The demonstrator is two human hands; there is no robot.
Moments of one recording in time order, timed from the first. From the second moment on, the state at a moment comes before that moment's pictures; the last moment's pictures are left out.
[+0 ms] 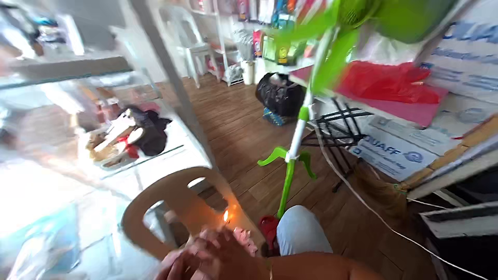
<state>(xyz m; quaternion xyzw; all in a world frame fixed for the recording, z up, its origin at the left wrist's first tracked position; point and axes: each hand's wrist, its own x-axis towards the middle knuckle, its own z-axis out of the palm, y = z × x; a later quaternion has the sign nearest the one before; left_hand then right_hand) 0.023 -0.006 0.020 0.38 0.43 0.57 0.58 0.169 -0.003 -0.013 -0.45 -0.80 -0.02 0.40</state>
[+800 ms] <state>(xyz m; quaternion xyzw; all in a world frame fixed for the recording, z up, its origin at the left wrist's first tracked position) 0.016 0.001 -0.003 0.53 0.47 0.55 0.45 0.183 0.030 0.019 -0.42 -0.41 0.71 0.38</state>
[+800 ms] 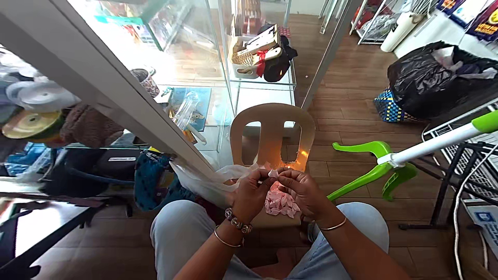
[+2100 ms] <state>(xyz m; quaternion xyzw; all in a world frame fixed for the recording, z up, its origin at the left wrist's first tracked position) 0.023 0.009 -0.011 0.48 0.42 0.54 0.54 0.192 0.022 0.000 -0.41 -0.66 0.43 0.46</state>
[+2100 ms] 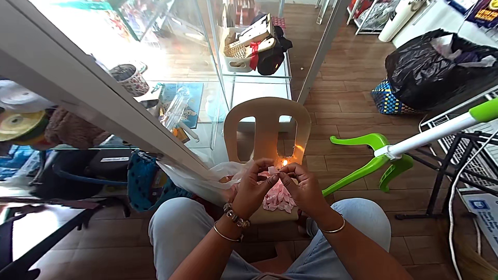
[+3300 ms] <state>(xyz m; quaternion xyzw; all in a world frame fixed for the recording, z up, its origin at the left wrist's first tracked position) 0.094 0.107 -0.117 0.58 0.72 0.05 0.38 0.300 0.044 0.033 -0.62 -0.57 0.34 0.42</state>
